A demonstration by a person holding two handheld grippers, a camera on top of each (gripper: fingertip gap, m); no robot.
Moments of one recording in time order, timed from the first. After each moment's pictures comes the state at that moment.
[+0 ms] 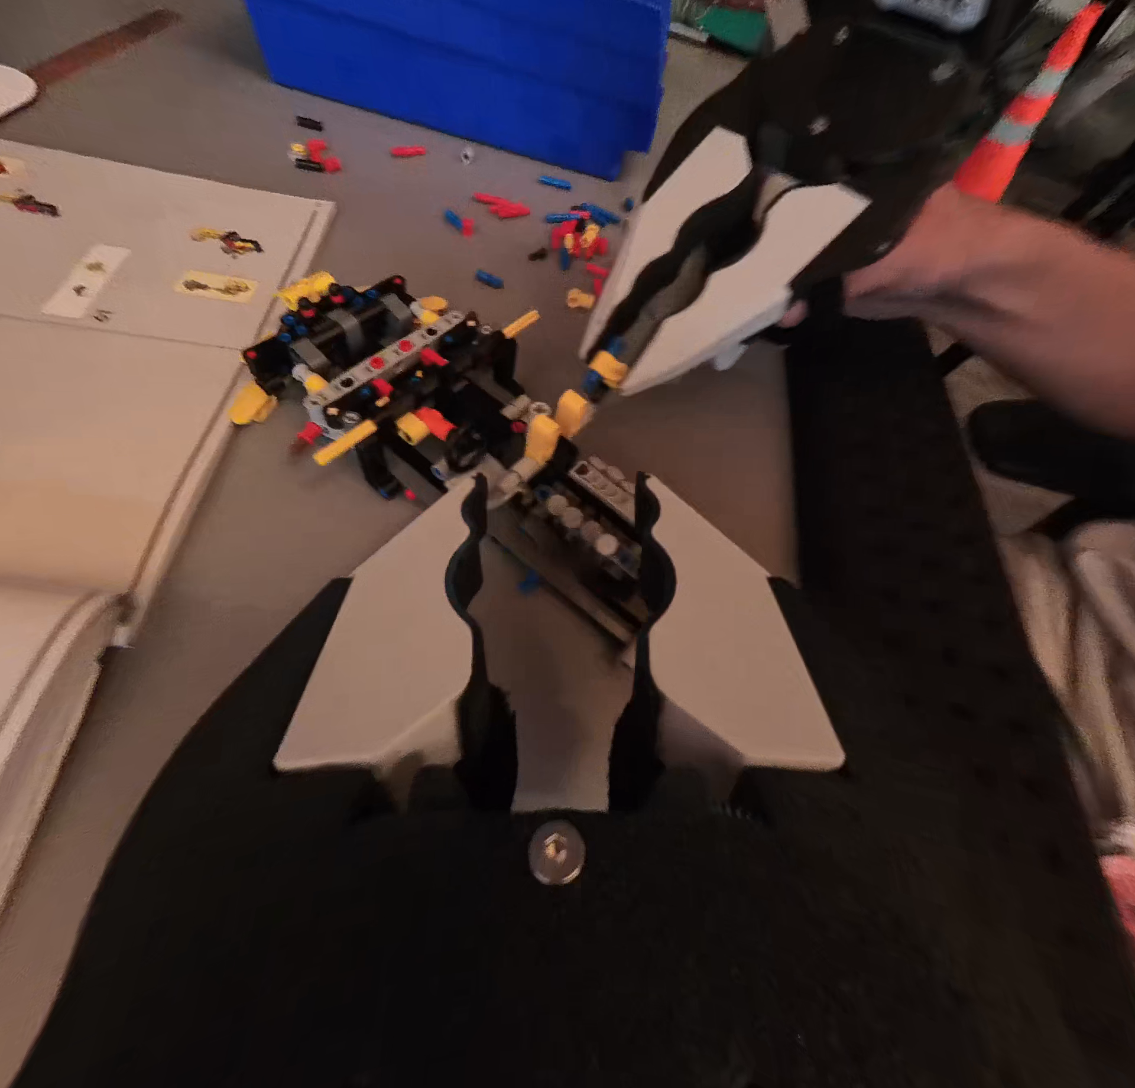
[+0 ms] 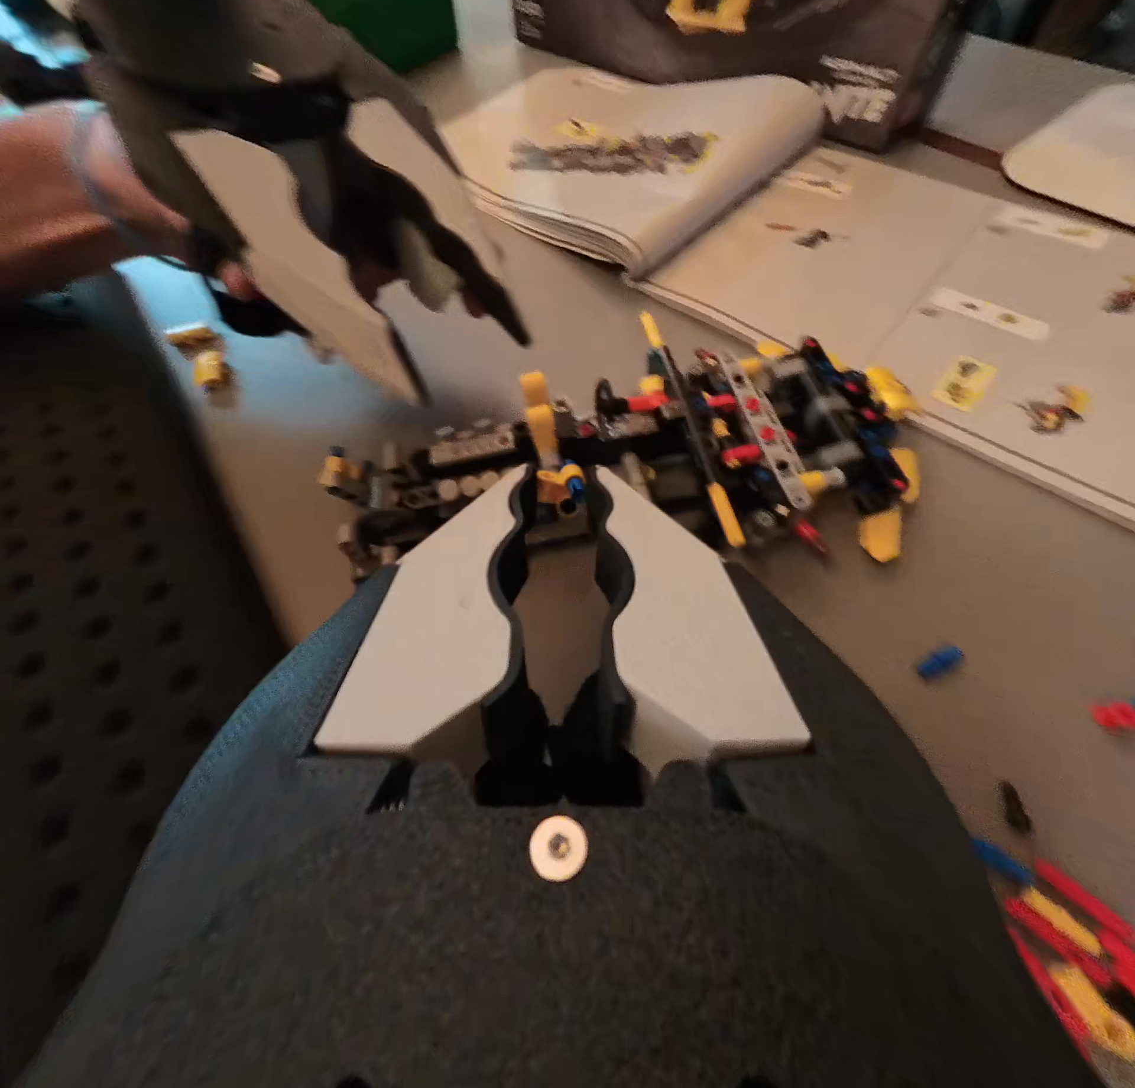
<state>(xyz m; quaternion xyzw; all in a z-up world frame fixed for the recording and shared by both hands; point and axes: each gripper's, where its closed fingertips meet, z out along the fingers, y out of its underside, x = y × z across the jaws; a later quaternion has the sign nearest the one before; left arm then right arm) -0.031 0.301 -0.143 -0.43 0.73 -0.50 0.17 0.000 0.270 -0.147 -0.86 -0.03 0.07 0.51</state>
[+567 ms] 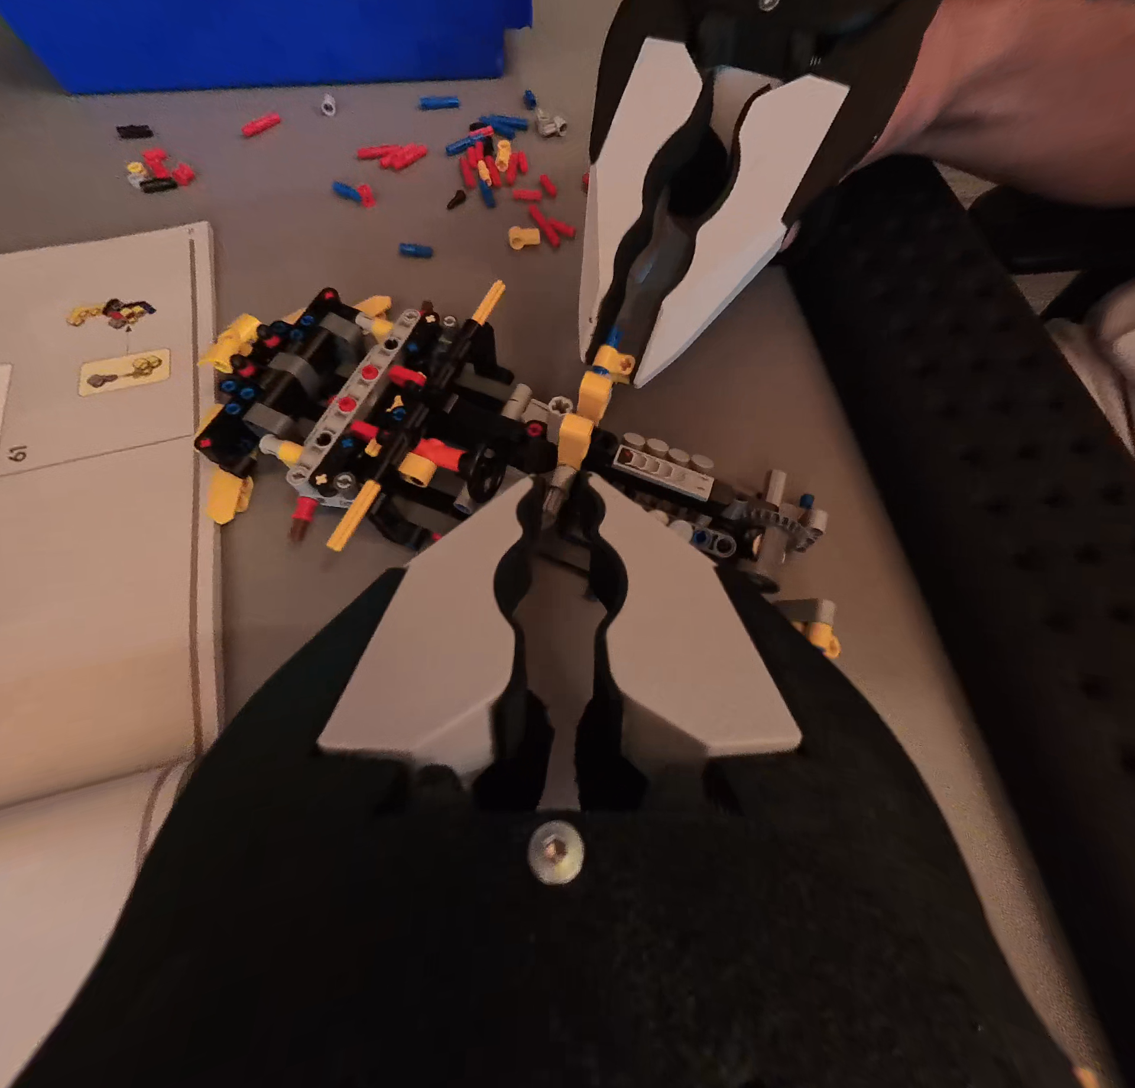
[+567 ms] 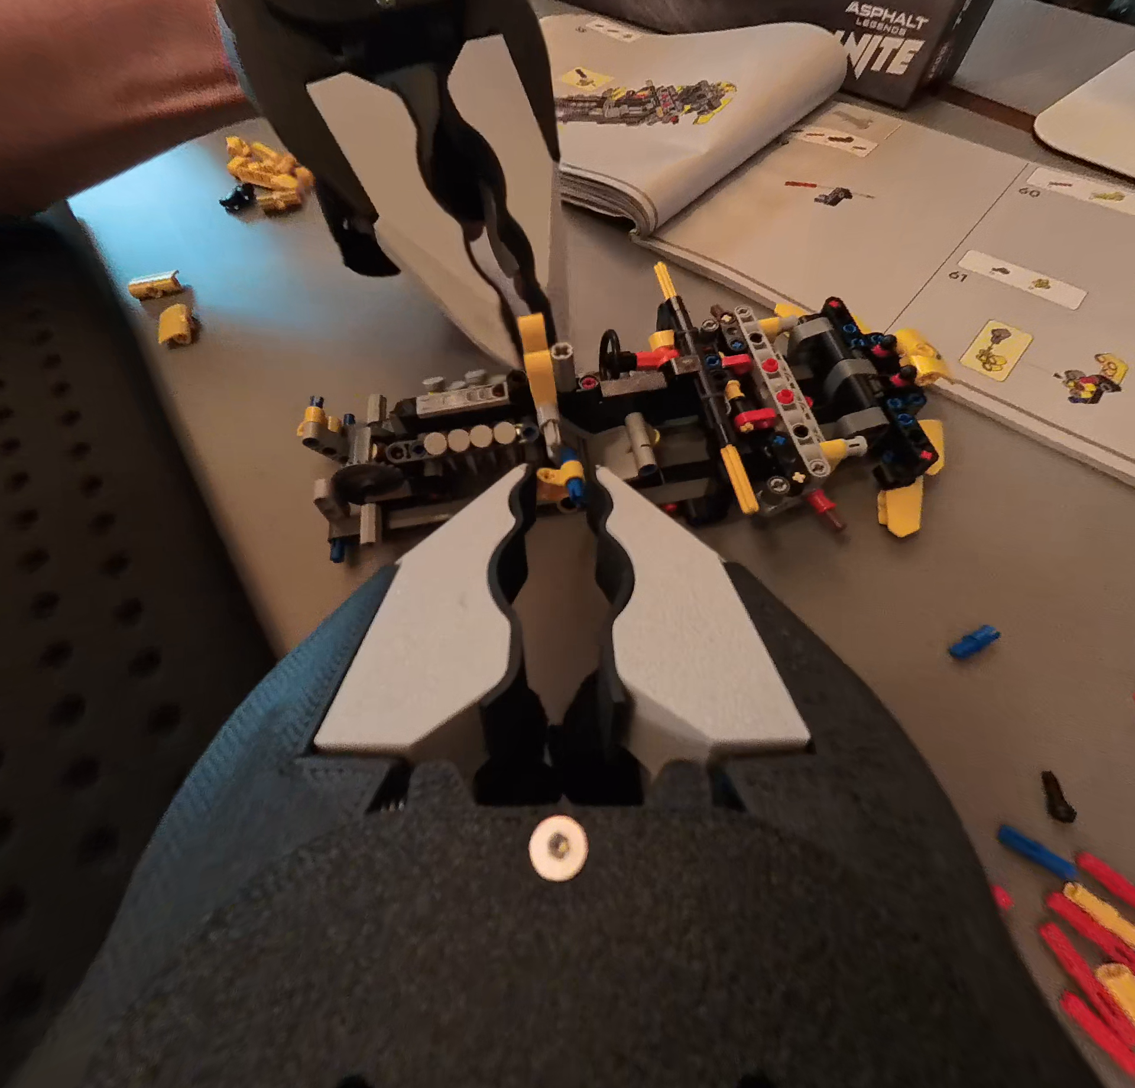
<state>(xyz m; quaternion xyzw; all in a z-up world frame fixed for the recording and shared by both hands) -0.015 0.302 -0.165 -0.28 0.83 -0.46 0.13 -0.003 0.268 -0.167 -0.86 -0.03 0.05 0.50</state>
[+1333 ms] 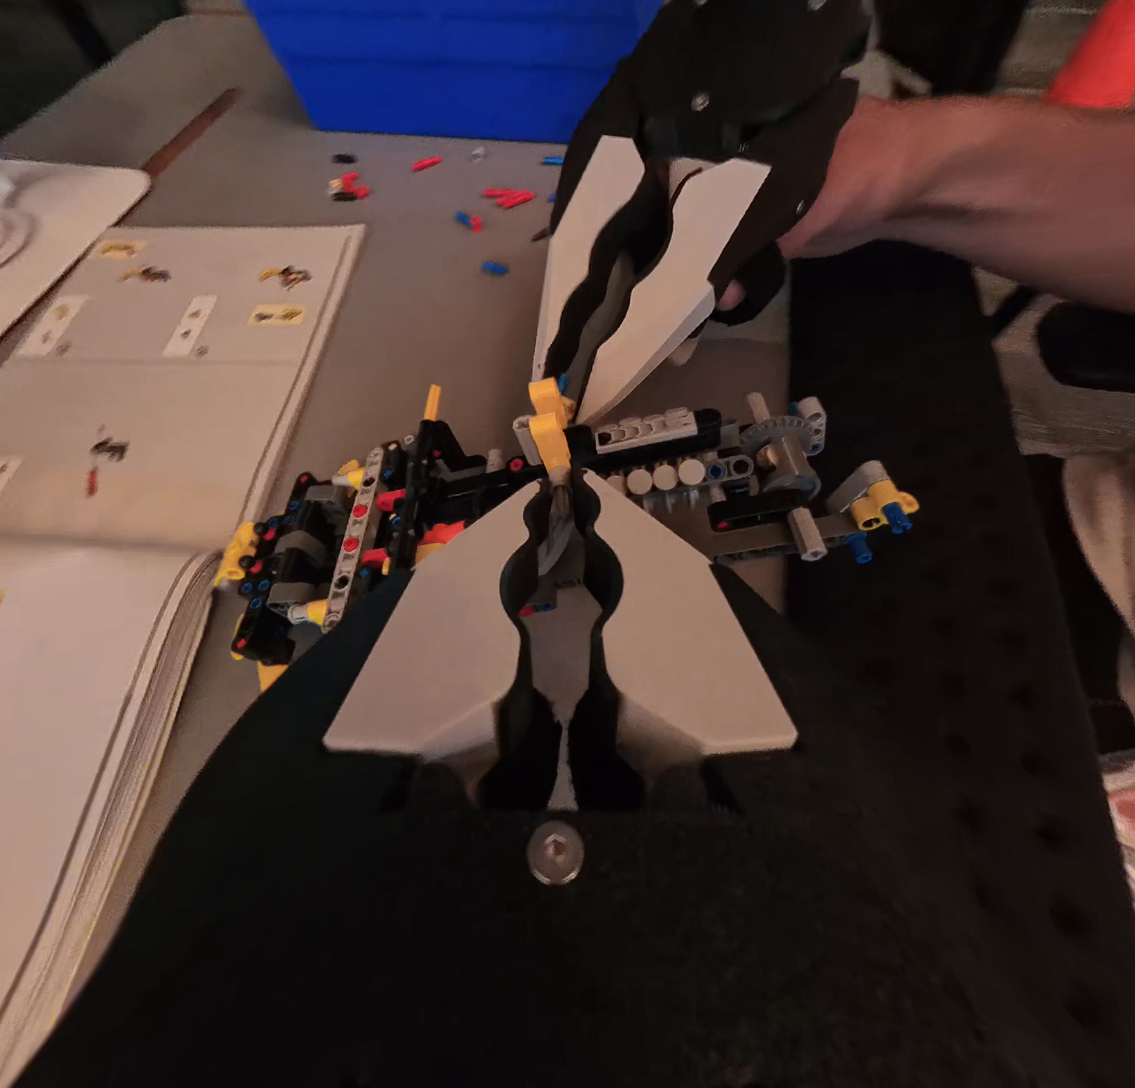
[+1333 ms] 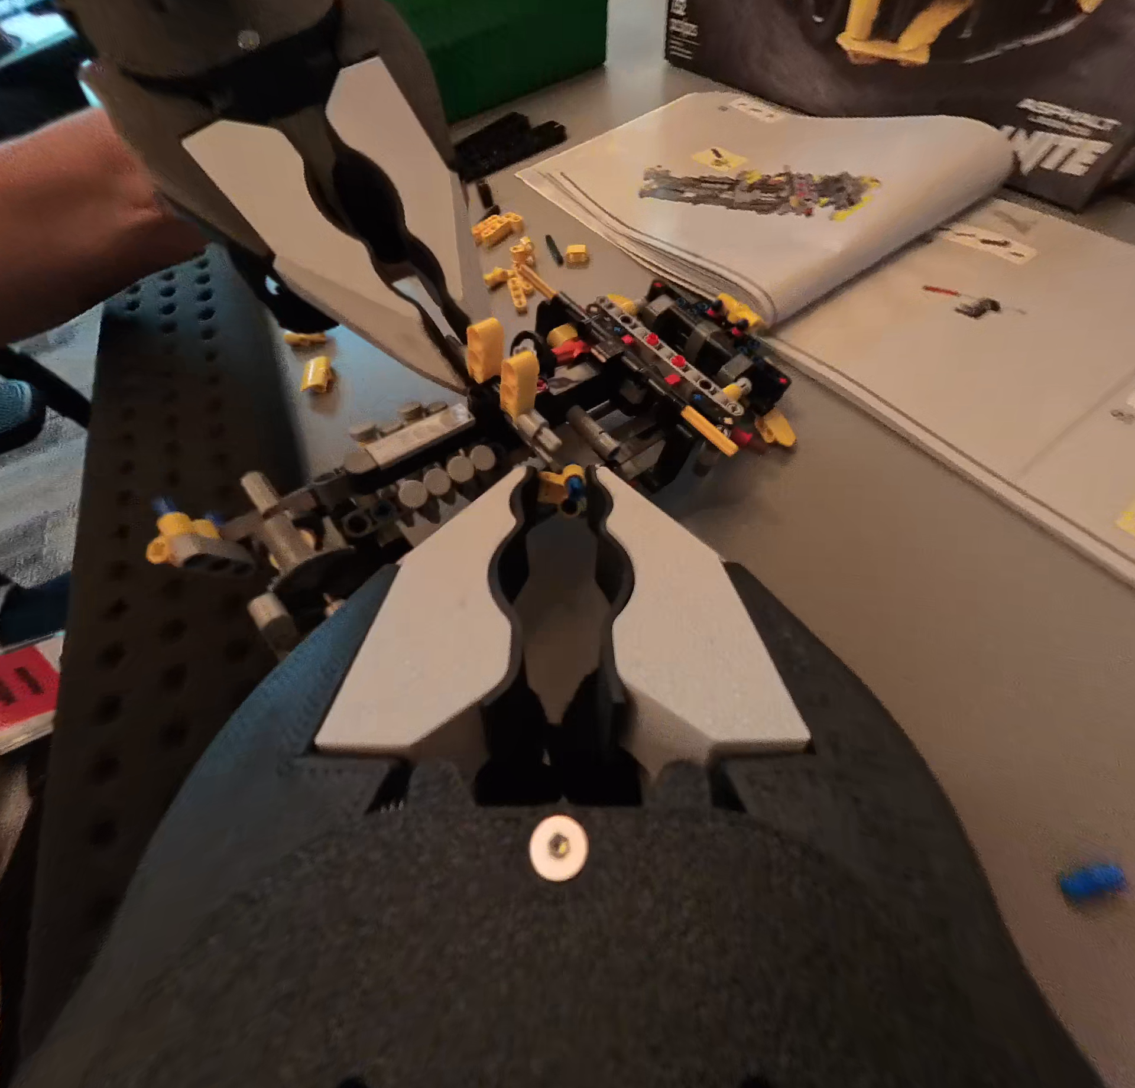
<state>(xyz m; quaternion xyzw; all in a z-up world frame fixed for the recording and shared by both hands) -0.066 0.305 -0.128 -0.40 0.77 -0.44 0.25 -0.037 0.295 -0.144 -0.84 -0.10 0.13 0.51</state>
